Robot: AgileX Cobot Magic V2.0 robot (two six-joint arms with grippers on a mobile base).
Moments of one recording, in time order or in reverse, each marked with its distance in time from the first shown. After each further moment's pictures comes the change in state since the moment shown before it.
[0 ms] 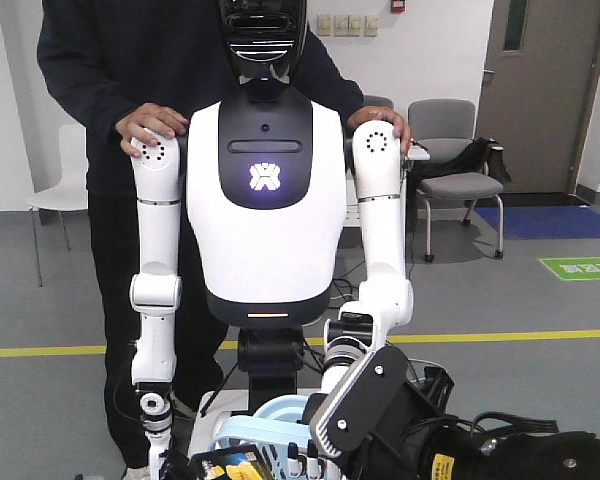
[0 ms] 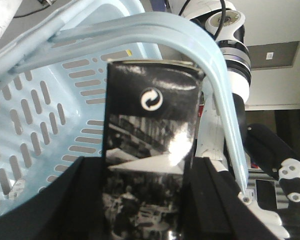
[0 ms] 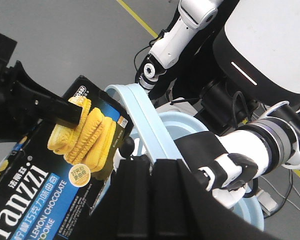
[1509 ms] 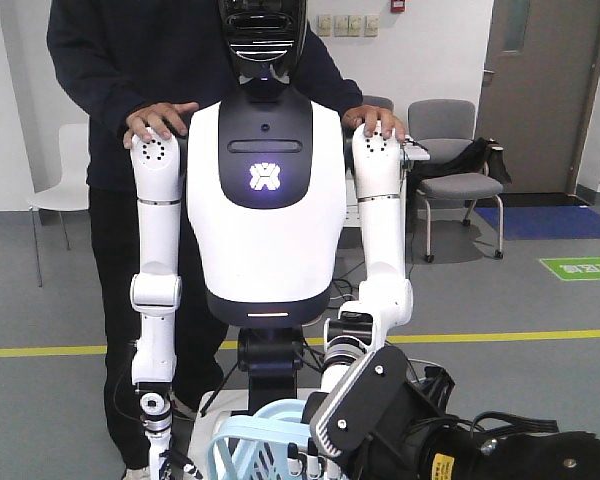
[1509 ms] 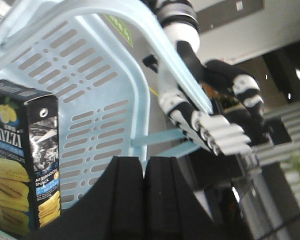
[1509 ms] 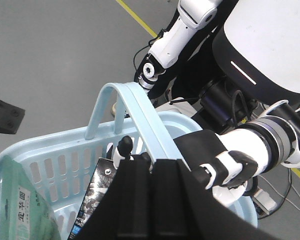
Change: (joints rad) left arm 0.071 -0.135 0.178 0.202 -0.168 0.352; right arm 0.000 0.000 0.000 0.000 0.004 0.000
